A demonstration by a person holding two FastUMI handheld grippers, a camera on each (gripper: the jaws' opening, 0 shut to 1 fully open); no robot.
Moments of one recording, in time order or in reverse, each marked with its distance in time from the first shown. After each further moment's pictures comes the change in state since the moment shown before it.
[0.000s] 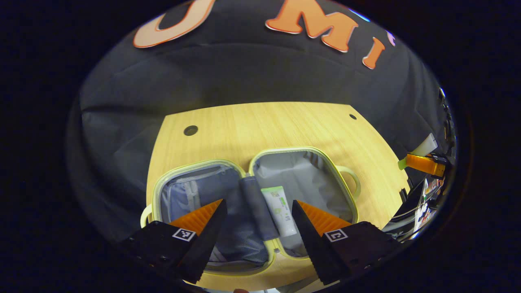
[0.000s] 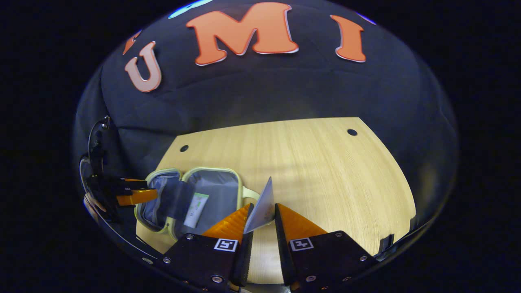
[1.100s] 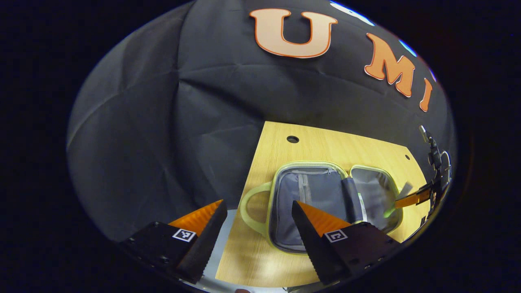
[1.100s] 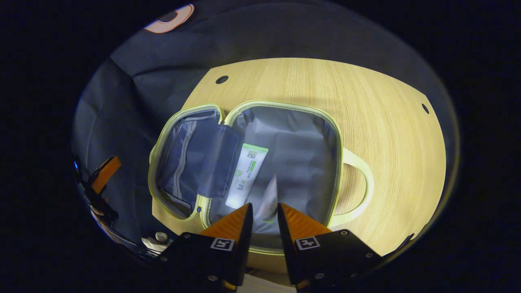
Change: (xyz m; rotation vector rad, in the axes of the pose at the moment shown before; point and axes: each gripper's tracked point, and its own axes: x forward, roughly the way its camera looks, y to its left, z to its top) left arm -0.118 0.194 -0.075 -0.257 -0.184 0.368; right arm 0.085 0.125 -0.092 -0.086 0.486 0.181
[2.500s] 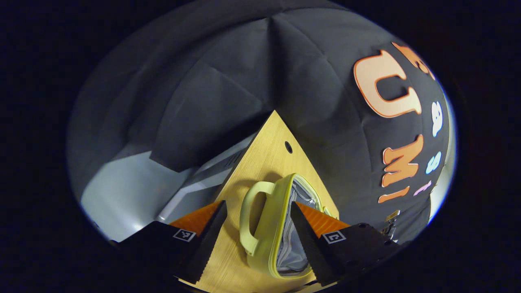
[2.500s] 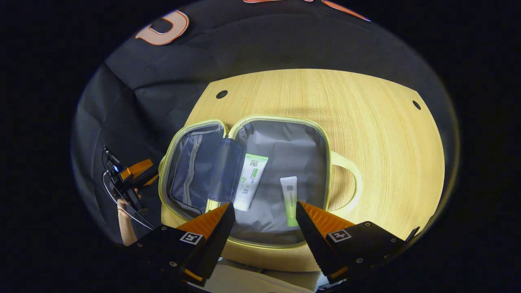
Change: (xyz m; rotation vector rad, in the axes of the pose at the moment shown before) left arm 0.121 0.037 -0.047 -0.755 0.083 -0.467; right arm -0.033 -0.003 0.007 0.056 -0.068 -0.001
